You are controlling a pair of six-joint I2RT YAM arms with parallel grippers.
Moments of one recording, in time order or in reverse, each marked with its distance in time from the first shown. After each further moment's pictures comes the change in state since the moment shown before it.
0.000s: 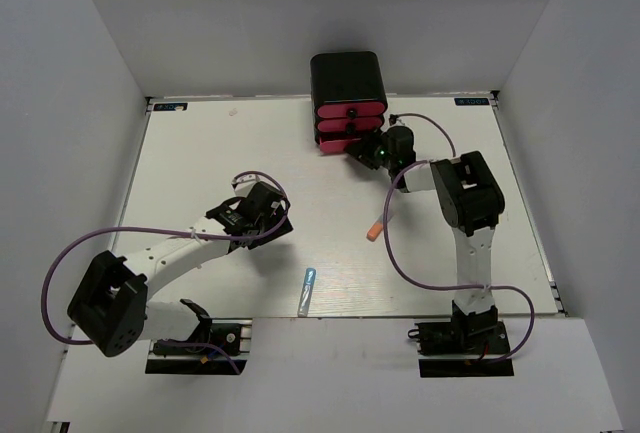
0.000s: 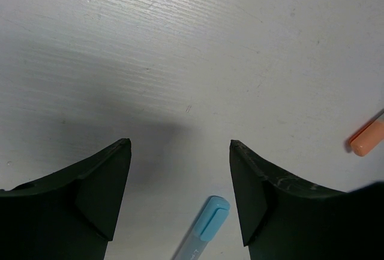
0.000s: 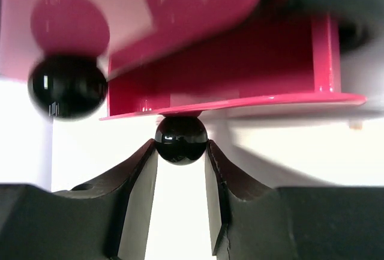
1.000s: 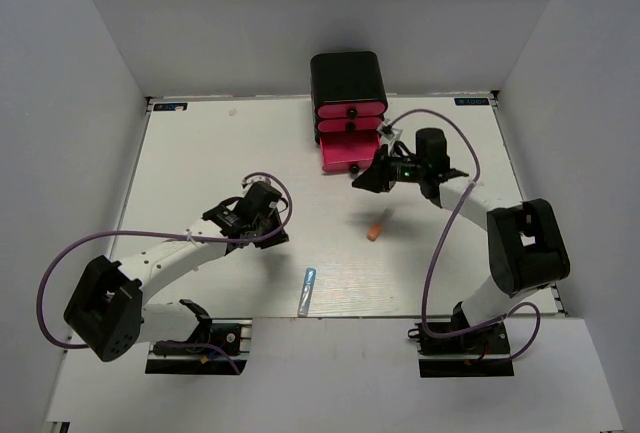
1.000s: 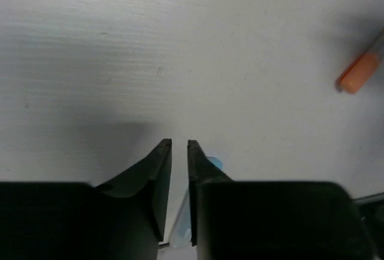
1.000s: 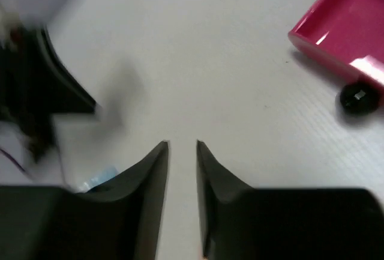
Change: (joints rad) left arm 0.000 -0.032 0.000 -0.007 0.160 0.095; right arm -0.031 -0.595 -0.369 -0.273 -0.588 -0.560
